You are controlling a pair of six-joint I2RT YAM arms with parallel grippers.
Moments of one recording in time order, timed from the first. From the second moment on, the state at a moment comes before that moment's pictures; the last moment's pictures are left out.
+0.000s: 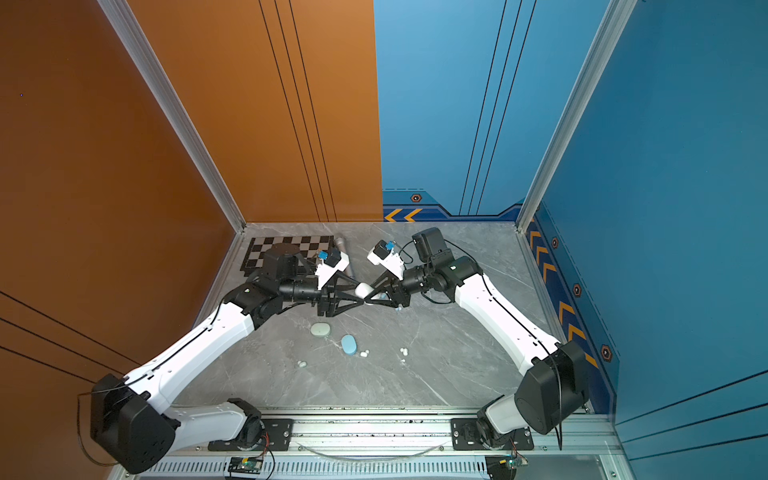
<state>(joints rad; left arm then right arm) -0.47 1.26 1.06 -0.30 0.88 0.15 0.50 1.46 1.34 -0.67 -0.95 -0.29</state>
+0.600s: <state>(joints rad) -0.49 1.26 1.06 -0.32 0.92 0.15 0.51 1.46 1.38 -0.72 -0.97 -0.35</state>
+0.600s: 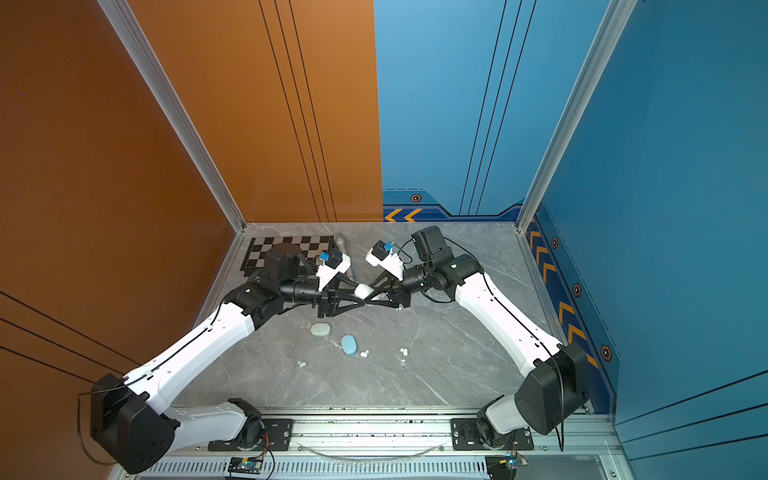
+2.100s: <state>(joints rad) -0.41 1.20 0.99 -0.17 0.65 0.03 0.49 1.42 1.18 -0.54 -0.50 -0.21</state>
